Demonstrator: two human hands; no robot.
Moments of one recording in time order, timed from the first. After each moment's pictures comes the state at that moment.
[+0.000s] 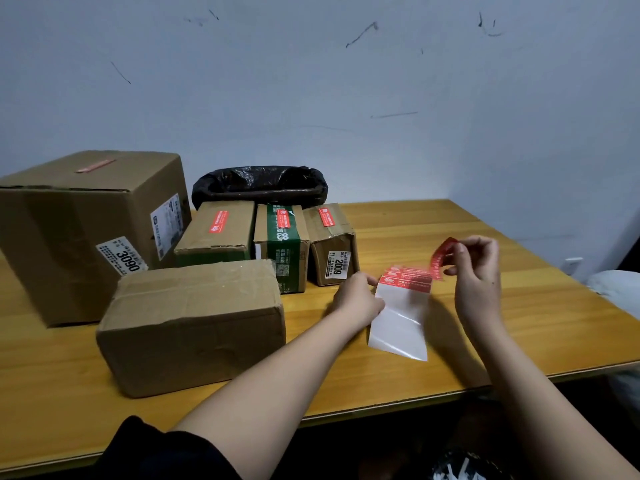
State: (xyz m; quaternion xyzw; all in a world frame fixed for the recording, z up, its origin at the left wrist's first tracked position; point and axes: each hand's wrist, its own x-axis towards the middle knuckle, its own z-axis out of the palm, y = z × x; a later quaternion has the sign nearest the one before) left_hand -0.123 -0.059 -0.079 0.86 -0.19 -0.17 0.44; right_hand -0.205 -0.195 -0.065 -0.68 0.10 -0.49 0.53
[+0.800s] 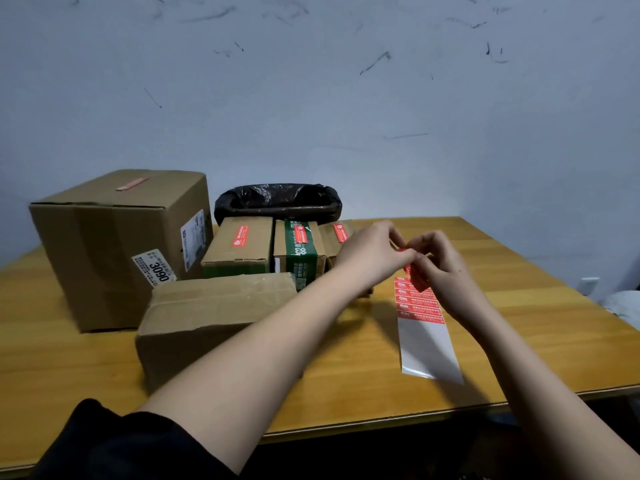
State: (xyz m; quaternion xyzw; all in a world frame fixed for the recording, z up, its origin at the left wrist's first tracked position) left_hand -0.126 -0.033 0.023 0.86 -0.34 0.03 0.38; right_hand -0.188 -0.162 -0.023 -0.80 0.00 -0.31 0.51
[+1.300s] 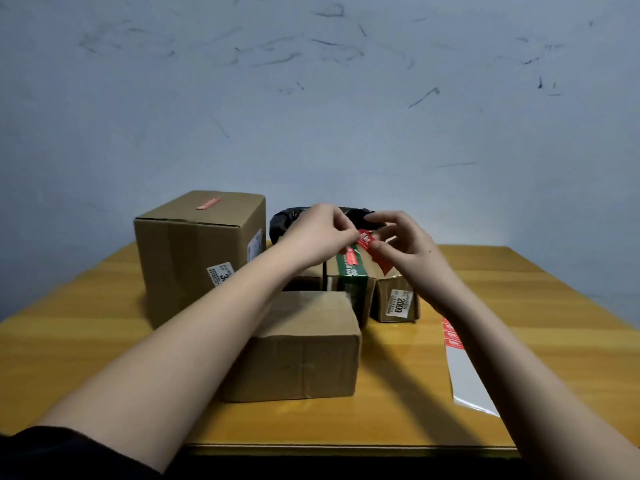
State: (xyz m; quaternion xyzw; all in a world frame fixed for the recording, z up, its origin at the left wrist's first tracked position) left_hand -0.104 0.101 0.083 0.88 -0.26 0.09 0.39; right_hand -0.151 -0.057 0.041 -0.80 -0.15 -0.26 0.51
